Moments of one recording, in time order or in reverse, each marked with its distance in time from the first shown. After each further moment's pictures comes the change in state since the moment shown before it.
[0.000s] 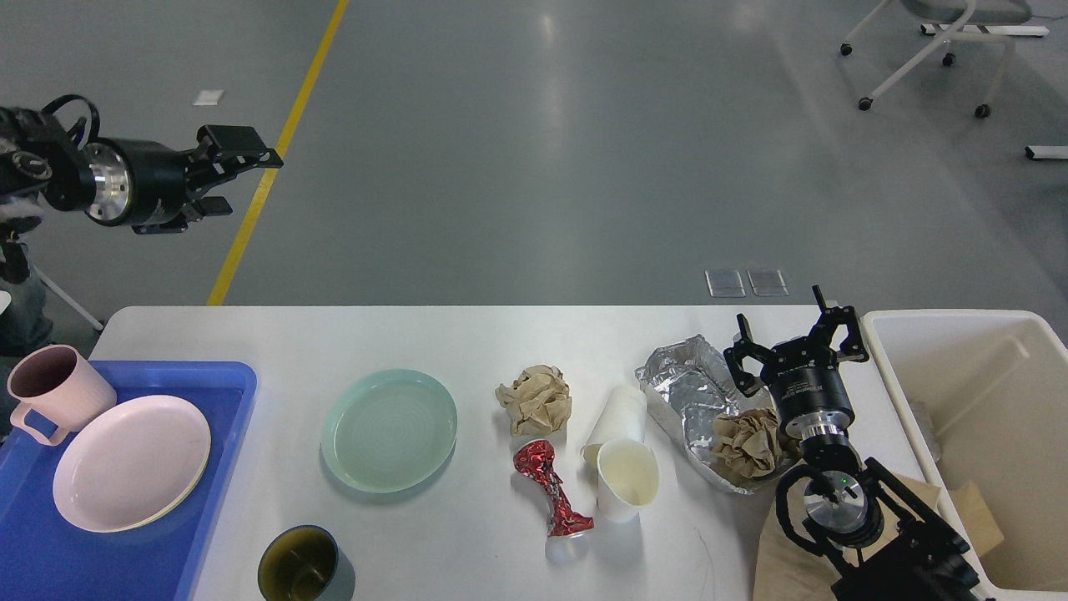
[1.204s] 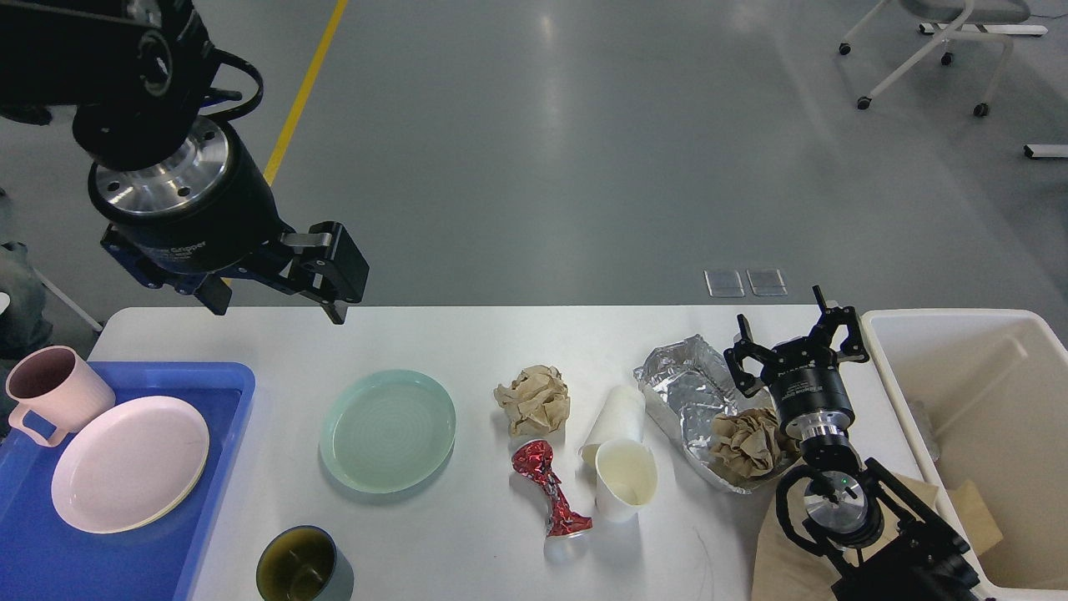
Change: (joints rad) left arm -1.041 -0.629 0.801 -0.734 -0.392 -0.428 0.035; right arm 0.000 -0.001 0.000 0.000 0.000 0.000 0.000
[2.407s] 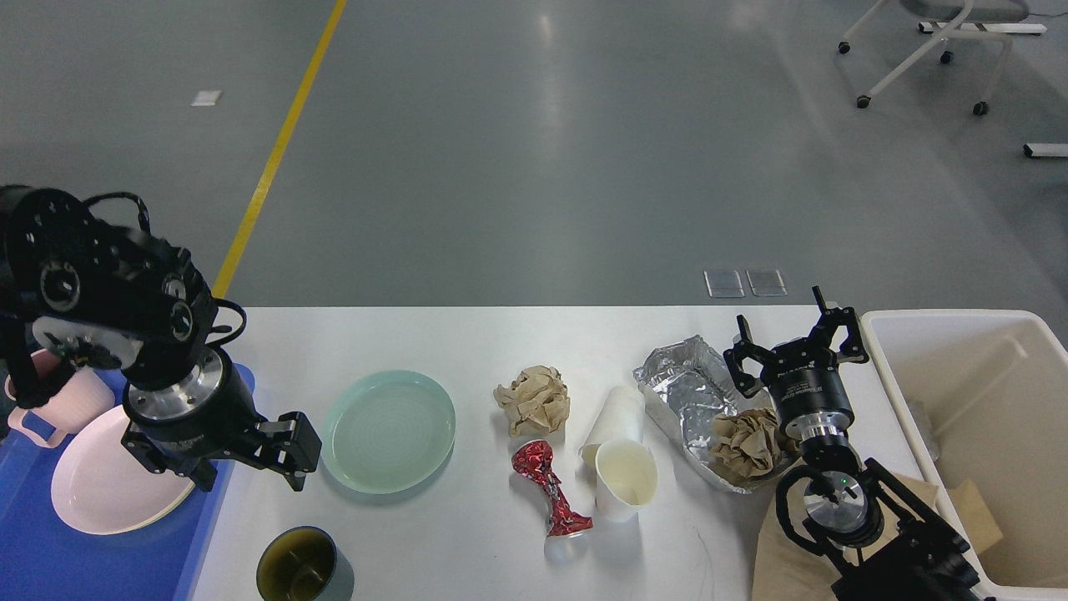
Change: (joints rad) left arm 0.645 0.236 -0.147 0.007 0.212 0.306 0.127; right arm 0.000 0.001 0.000 0.000 0.000 0.000 0.000
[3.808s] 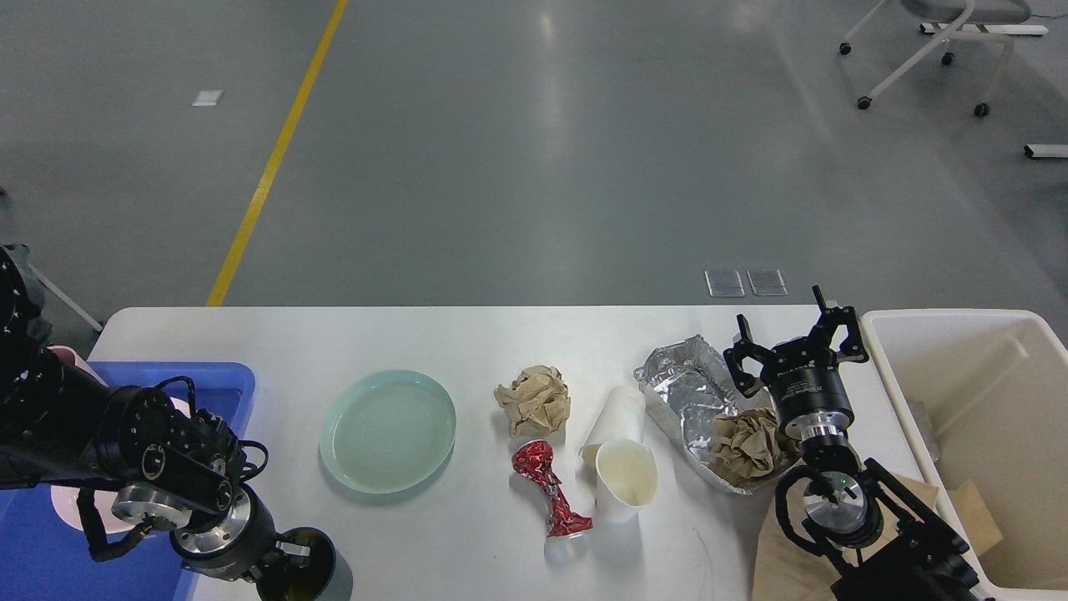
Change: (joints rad) left arm 0.571 -0.020 -0.115 0.208 0.141 0.301 0.016; right arm 0.000 0.000 0.000 0.000 0.000 0.000 0.000
